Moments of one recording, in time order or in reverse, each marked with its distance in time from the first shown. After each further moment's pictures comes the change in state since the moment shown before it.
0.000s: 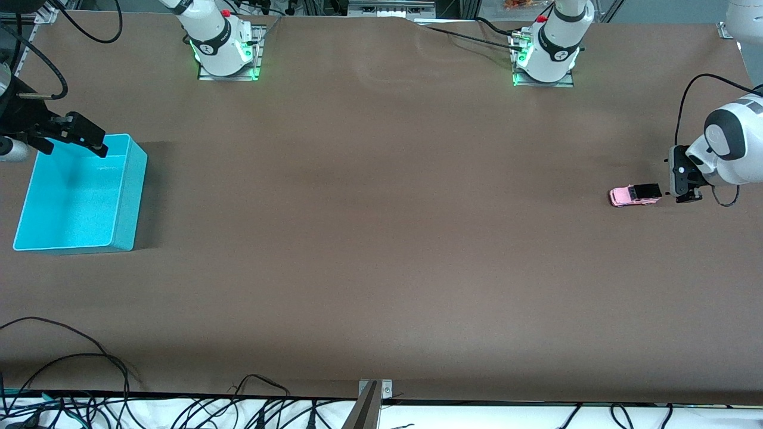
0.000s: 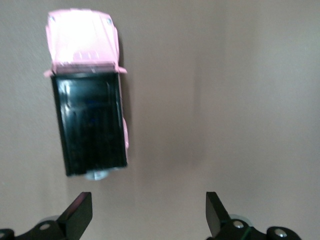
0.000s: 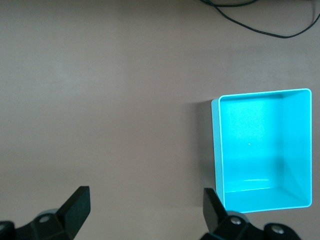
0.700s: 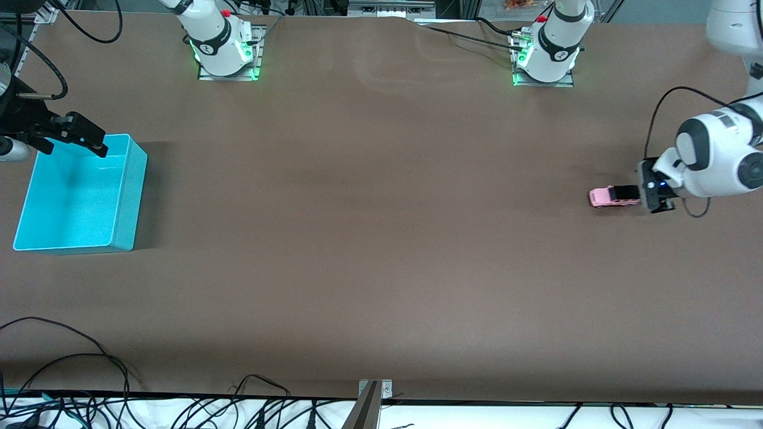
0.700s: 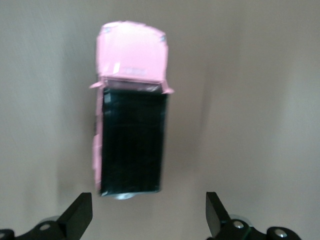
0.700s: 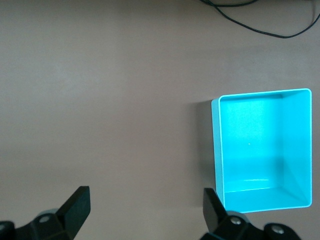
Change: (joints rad) left arm -0.018 0.006 -0.153 -0.014 0.002 -0.001 -0.280; right arm 0.000 0.000 0.000 0.000 0.000 0.000 0.000
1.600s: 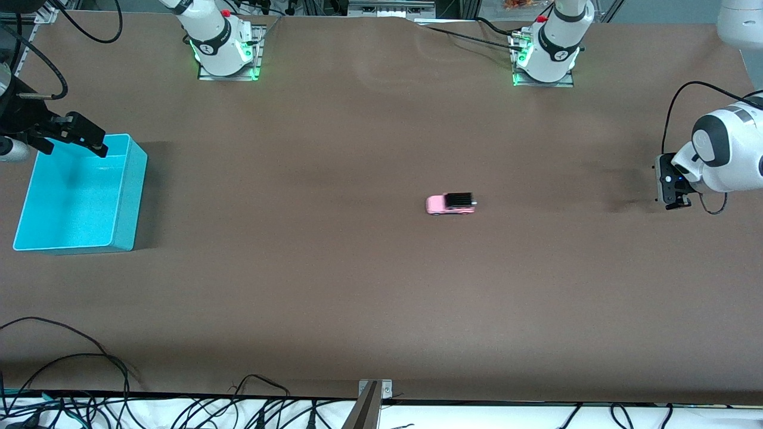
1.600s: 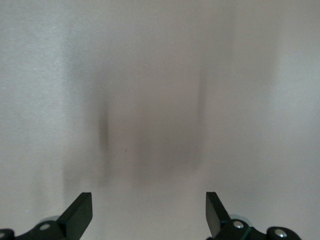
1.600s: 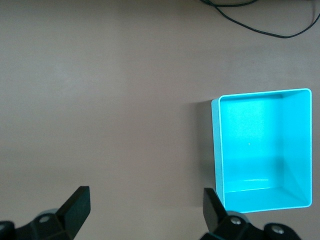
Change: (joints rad) left arm 0.012 0.000 0.088 0.022 0.002 0.001 0.157; right arm 0.000 0.000 0.000 0.000 0.000 0.000 0.000
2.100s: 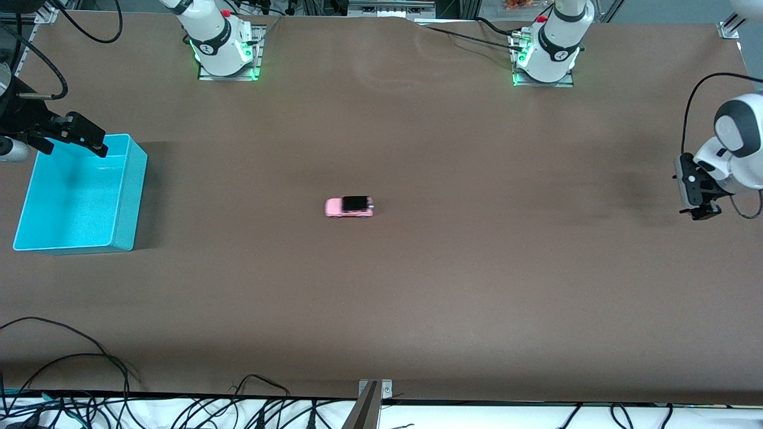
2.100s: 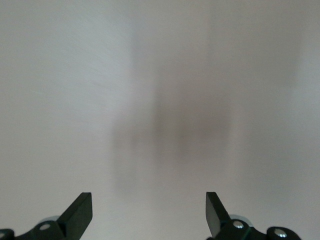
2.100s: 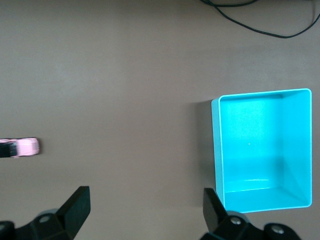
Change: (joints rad) left arm -0.021 -0.147 -0.029 0.044 0.000 0.000 -0.006; right arm 0.000 0.000 0.000 0.000 0.000 0.000 0.000
